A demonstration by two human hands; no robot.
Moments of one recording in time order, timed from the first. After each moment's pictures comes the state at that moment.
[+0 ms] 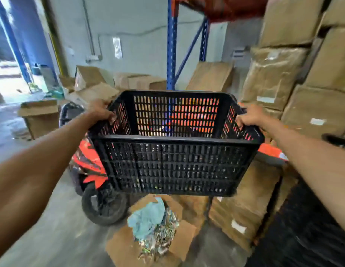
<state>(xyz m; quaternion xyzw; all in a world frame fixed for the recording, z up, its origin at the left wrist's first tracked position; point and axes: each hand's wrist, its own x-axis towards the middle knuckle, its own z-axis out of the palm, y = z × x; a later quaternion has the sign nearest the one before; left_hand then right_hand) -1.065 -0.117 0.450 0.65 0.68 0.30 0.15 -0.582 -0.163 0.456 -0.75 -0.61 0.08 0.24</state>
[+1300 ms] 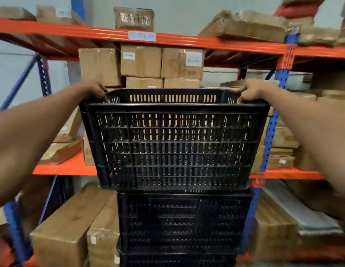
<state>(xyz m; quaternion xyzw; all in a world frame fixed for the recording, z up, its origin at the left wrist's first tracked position) -0.488 -0.280 0.651 0.86 0.42 0.26 0.15 -0.174 -0.605 0.672 -0.91 -0.34 -0.14 0.21</state>
